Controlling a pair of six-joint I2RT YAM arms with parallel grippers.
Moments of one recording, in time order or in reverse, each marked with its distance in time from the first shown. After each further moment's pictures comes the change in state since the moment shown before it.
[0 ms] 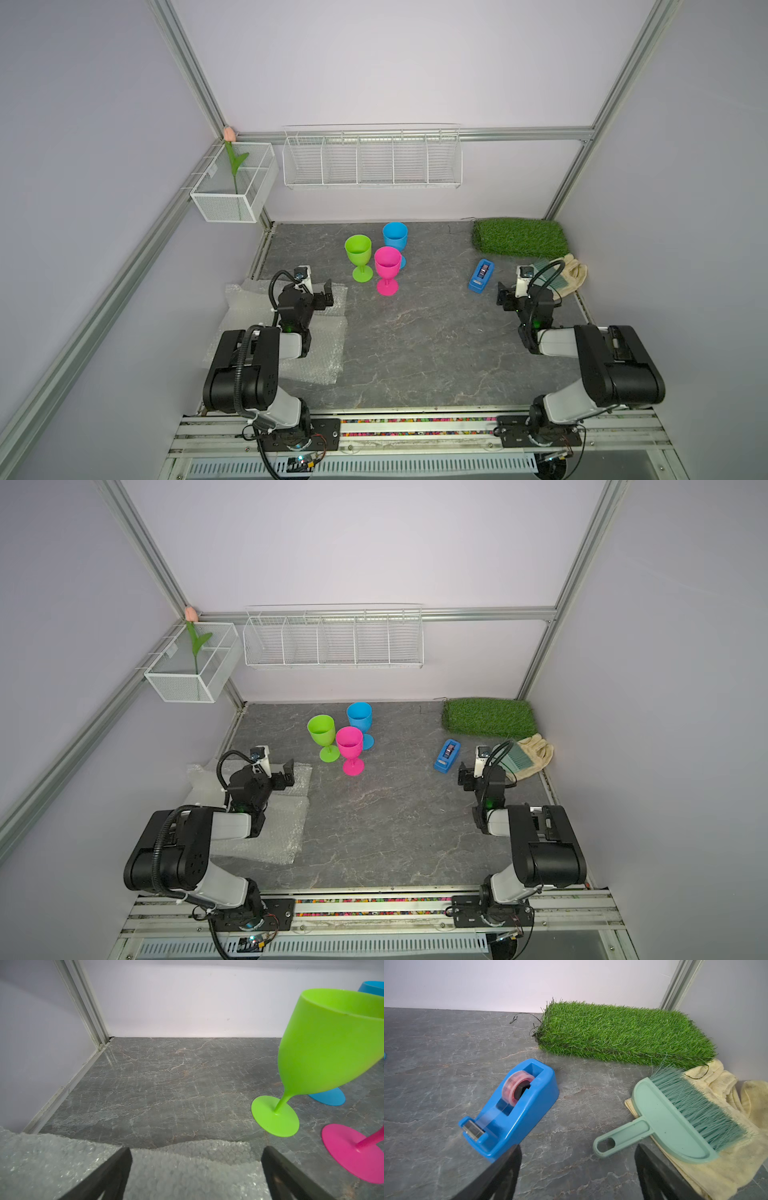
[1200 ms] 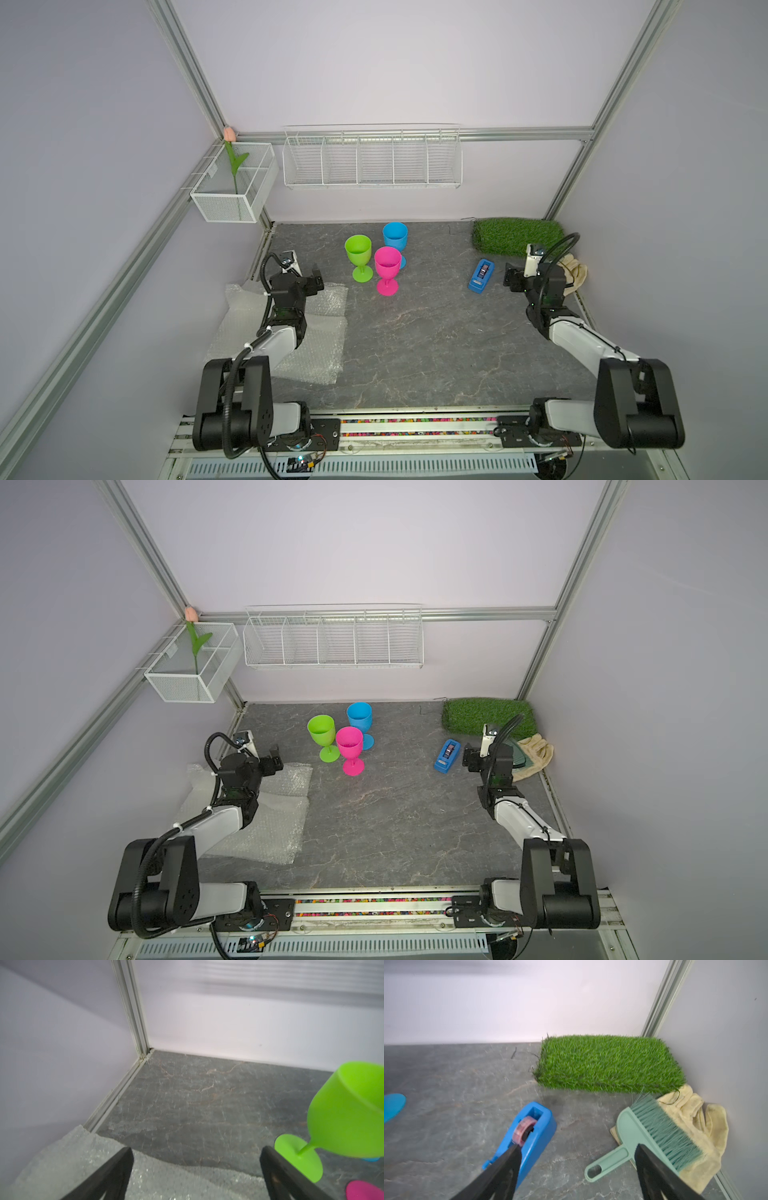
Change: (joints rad) left arm -0.013 -0.229 0.204 -0.425 -0.211 -0.076; right arm 0.010 -0.254 0.282 -0.539 0.030 0.054
